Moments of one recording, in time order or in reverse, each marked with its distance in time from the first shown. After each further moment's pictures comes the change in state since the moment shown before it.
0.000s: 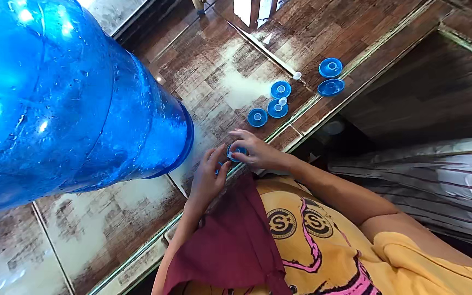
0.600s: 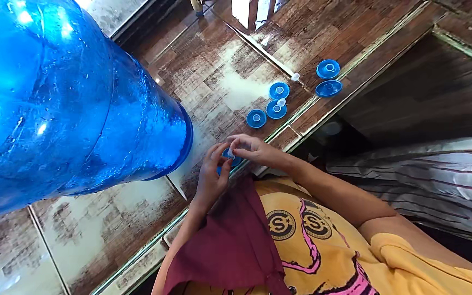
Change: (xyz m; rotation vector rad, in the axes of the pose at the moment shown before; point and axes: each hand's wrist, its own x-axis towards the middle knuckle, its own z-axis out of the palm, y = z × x) left_hand 0.006 -0.001 0.016 -0.220 0.111 0.113; right_hand 0.002 -0.021 -0.015 0.459 -0.063 0.318
